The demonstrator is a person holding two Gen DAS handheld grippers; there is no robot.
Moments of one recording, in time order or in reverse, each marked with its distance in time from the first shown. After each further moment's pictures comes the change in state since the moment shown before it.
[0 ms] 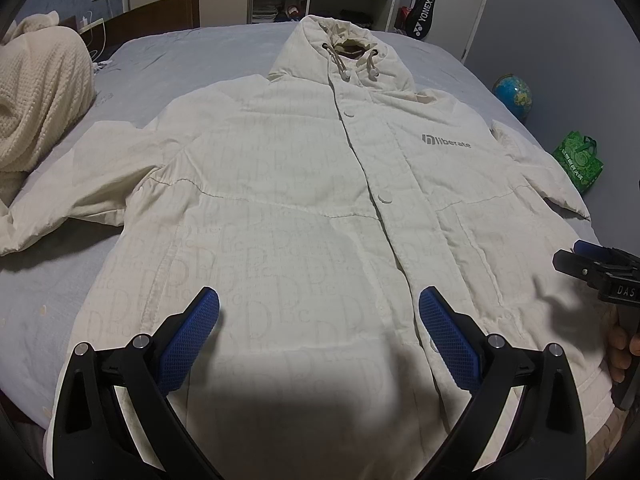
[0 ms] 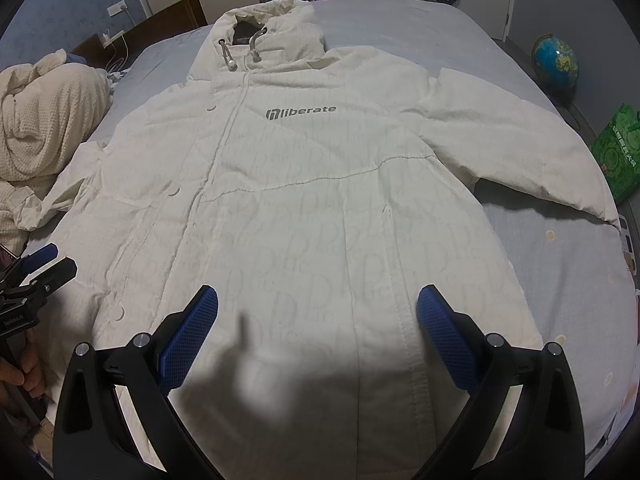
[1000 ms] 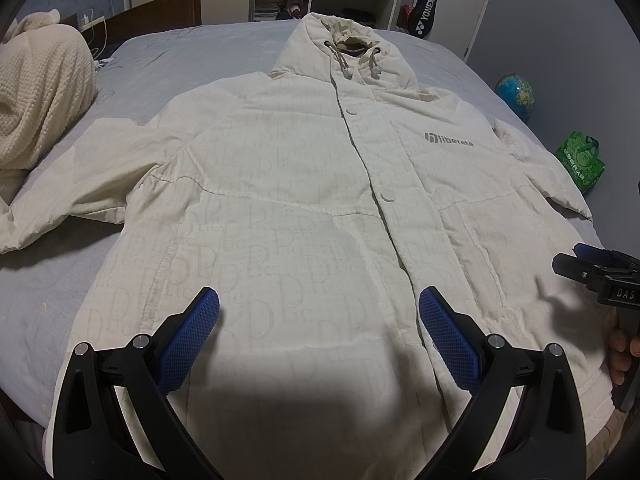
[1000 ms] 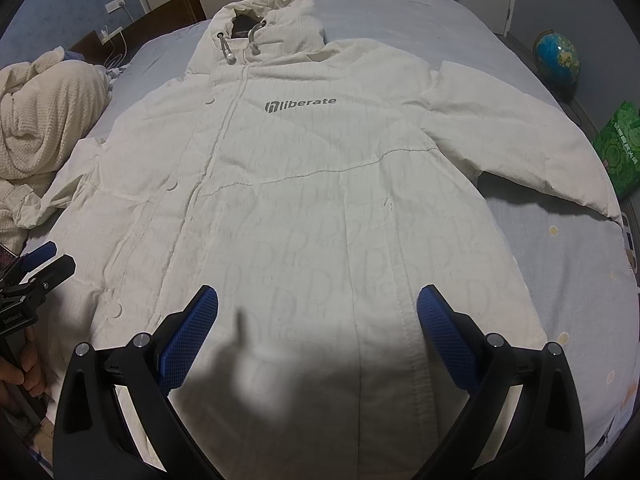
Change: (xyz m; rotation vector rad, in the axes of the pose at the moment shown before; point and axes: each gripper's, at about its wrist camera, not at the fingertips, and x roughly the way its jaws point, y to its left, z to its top) left arm 0.003 0.003 -0.002 -0.002 0.004 -0.001; right arm 0.004 0.001 -0.002 0.004 0.020 0.001
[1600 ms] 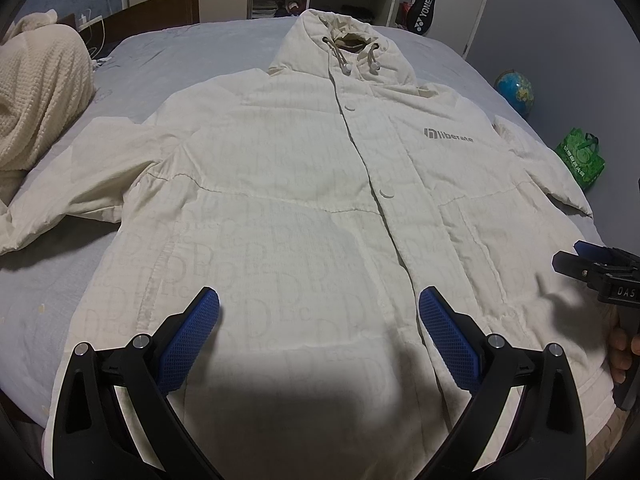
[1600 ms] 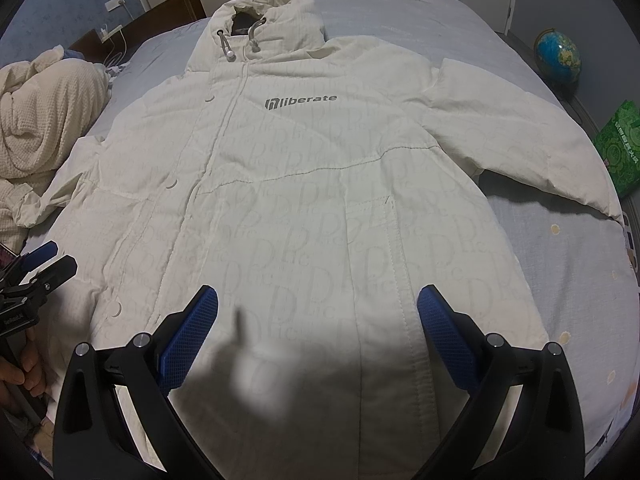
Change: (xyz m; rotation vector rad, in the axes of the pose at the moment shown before) left arm 0.002 -0.001 -0.002 0.002 0.015 0.002; right arm 0.002 0.001 -0.002 -0.001 0.003 -0.001
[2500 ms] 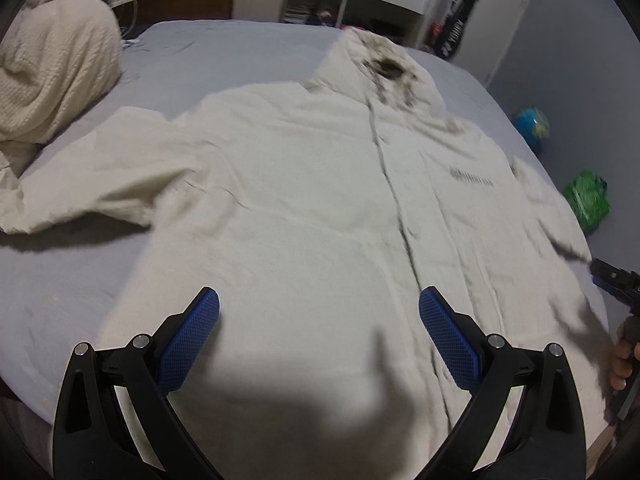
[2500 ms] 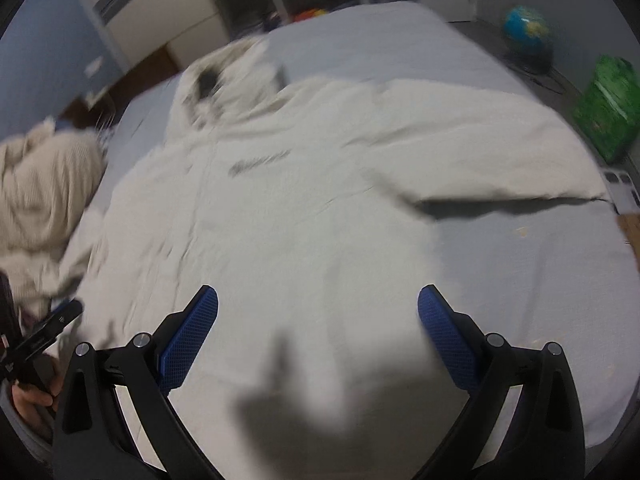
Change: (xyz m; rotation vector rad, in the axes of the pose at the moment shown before) left arm -0.016 0.040 0.024 -0.144 -0.033 0.015; right arm -0.032 -0.075 0.028 0.212 -0.101 0.061
